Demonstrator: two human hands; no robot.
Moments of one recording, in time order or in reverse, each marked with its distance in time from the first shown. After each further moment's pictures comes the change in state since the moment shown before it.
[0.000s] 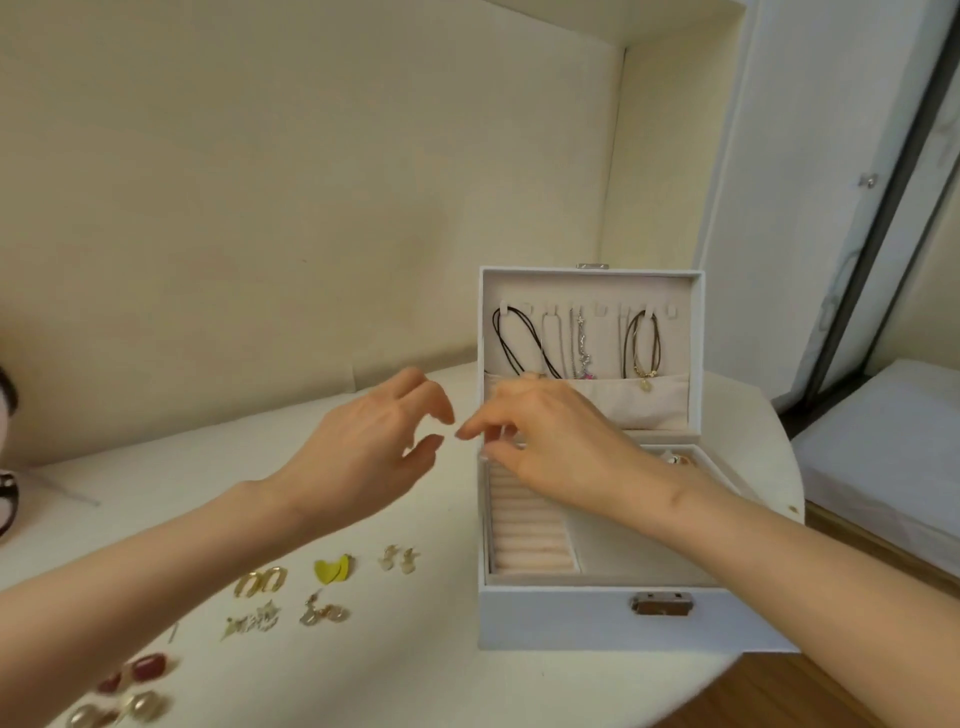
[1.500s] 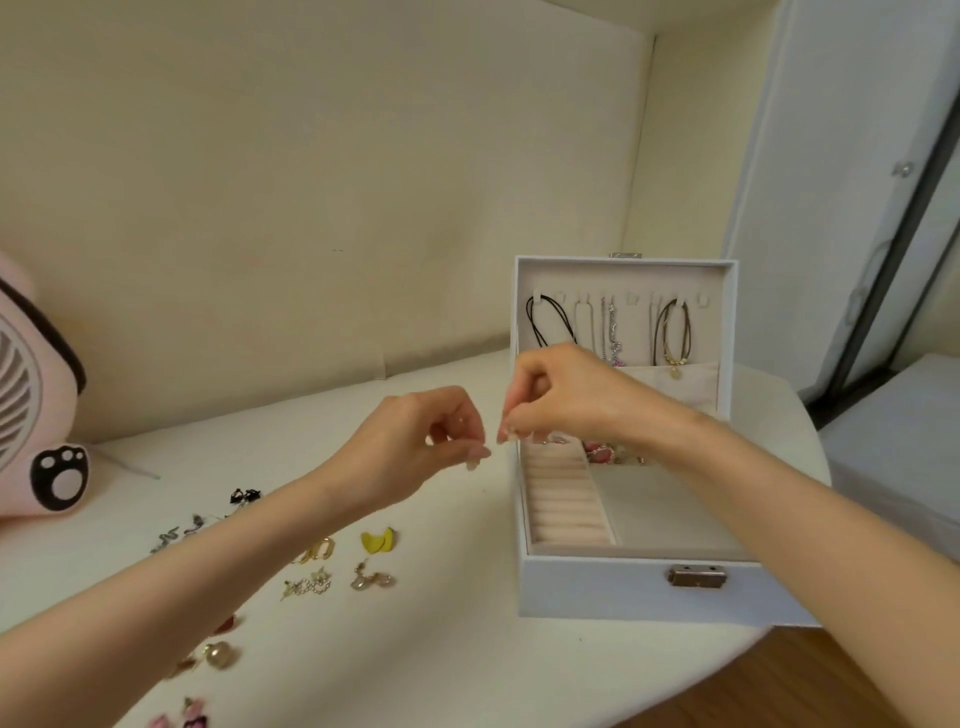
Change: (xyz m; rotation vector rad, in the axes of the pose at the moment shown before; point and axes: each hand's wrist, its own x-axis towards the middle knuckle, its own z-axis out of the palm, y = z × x) left_hand -0.017 -0.005 -0.001 -0.488 -0.093 -0.153; right_hand 0.019 -0.009 -0.007 0.474 -0.127 0.331
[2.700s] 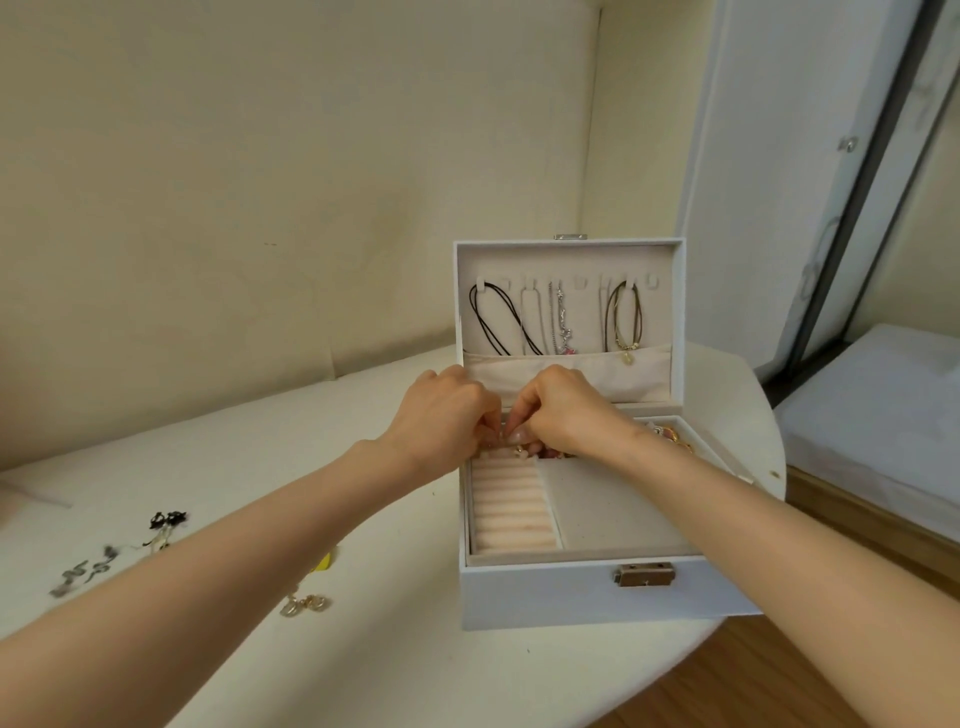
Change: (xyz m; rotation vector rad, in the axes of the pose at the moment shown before) left_hand 0.080 0.004 0.066 0.647 -0.053 0.148; right_hand 0.020 0.070 -0.003 -0.129 0.112 0.266
